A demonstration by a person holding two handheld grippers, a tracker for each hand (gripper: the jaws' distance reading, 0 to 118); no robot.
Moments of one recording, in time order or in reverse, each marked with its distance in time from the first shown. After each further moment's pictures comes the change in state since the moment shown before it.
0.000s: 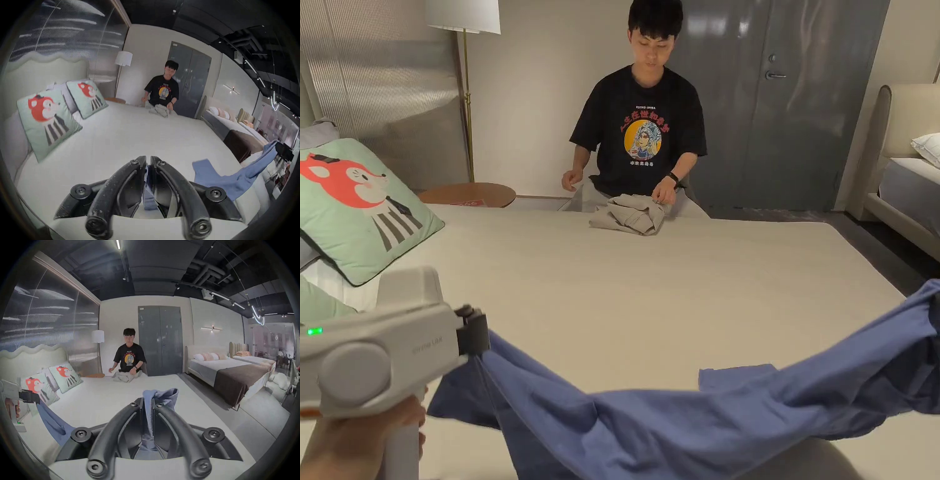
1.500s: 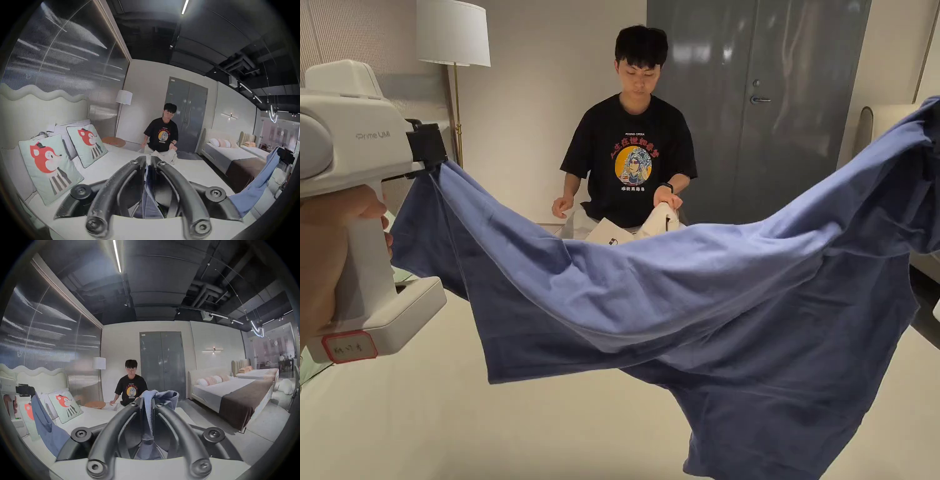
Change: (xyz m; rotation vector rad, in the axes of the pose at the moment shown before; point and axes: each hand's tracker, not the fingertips) left arm 0.021 0.204 0.006 0.377 -0.002 -0.023; right arm -0.017 0.172 -0.070 0.262 0.022 -0.019
